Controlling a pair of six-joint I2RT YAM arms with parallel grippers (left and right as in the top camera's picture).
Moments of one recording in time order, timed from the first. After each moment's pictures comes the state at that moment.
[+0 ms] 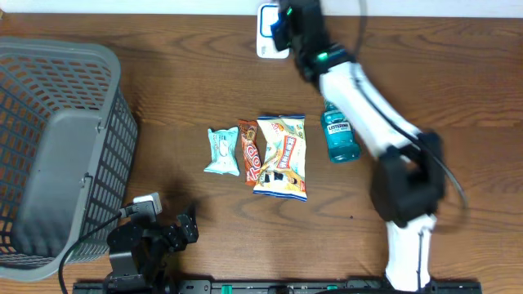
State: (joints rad) left arm 0.09 0.01 0.20 -0.87 0.22 -0.25; right arm 0.42 2.12 1.89 -0.22 0.15 -0.04
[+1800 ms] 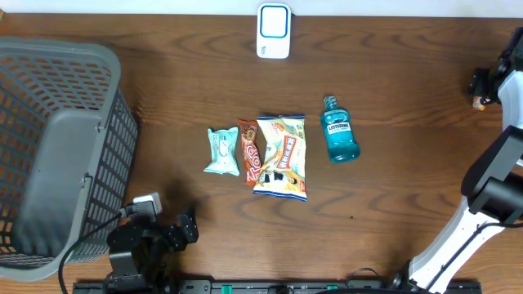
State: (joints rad) left arm 0.09 0.01 0.21 -0.87 0.22 -0.25; right arm -0.44 2.21 1.84 -0.67 0.34 -0.03
